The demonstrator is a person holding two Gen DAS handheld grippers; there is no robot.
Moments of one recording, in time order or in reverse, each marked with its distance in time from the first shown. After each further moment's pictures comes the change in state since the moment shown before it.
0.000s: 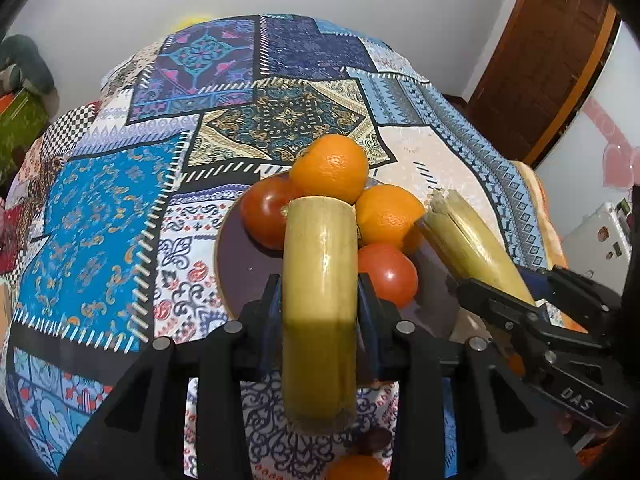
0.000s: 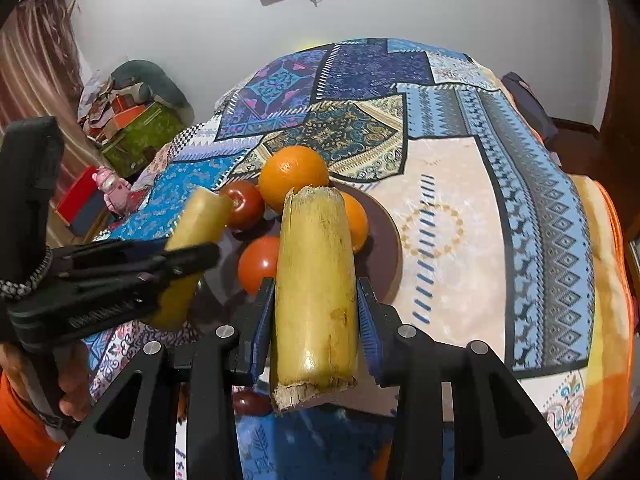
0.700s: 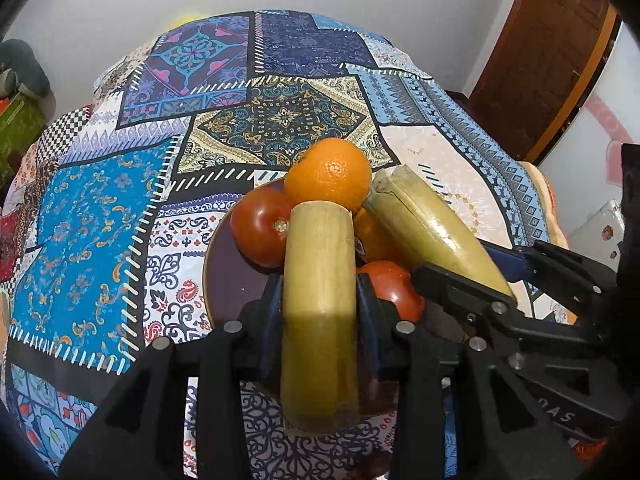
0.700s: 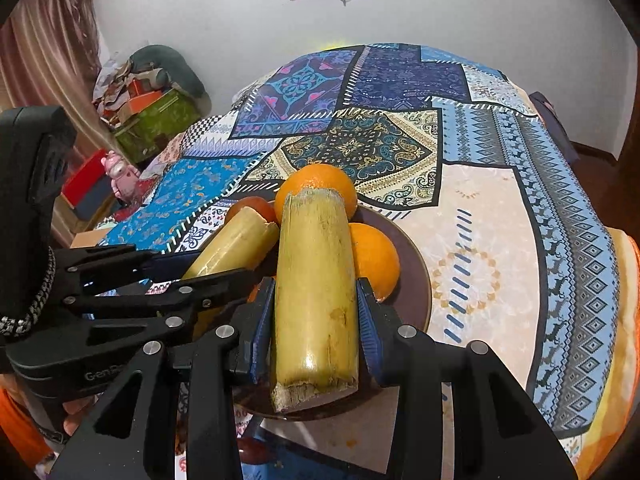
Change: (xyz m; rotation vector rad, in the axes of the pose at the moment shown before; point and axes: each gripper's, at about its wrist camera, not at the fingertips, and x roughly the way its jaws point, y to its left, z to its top) left arm 0.015 0.000 0.011 0.006 0.004 0.004; right arm 0.030 0.005 0.024 -0.076 0.016 0.047
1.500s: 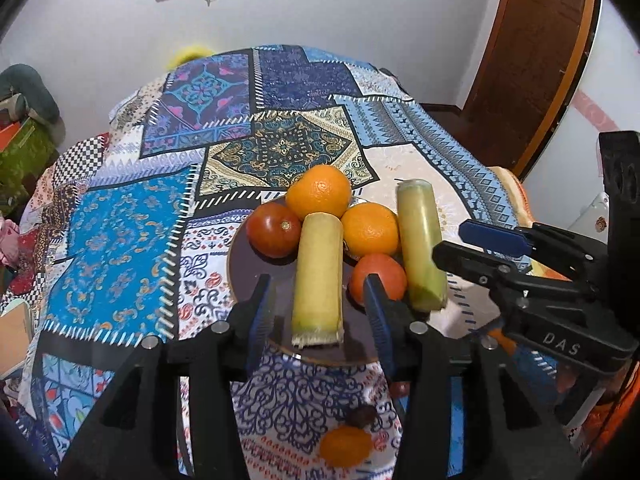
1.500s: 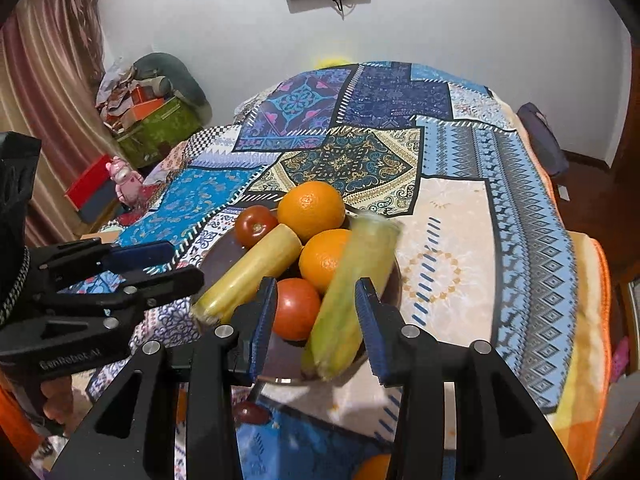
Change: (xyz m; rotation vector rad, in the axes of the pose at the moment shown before) left arm -0.068 -0.013 -0.020 0.050 -0.088 0.027; right arm -0.050 -0.002 -0.007 -0.008 -0.051 -0.038
